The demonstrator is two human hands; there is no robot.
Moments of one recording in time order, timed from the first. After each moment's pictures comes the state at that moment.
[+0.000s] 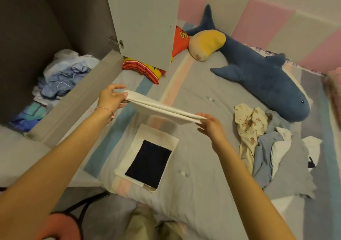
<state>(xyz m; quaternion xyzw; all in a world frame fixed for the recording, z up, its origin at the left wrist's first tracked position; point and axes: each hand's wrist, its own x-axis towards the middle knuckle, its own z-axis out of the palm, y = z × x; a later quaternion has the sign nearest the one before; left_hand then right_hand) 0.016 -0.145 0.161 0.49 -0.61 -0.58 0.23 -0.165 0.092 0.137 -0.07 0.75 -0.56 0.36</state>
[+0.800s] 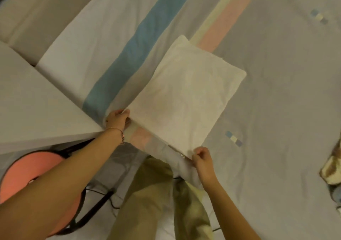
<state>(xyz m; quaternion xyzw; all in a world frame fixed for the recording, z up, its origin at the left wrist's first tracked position) 0.164 -0.089 -0.263 0.74 -0.31 -0.58 0.14 0.017 0.143 -0.262 -0.01 0.78 -0.38 0.49</state>
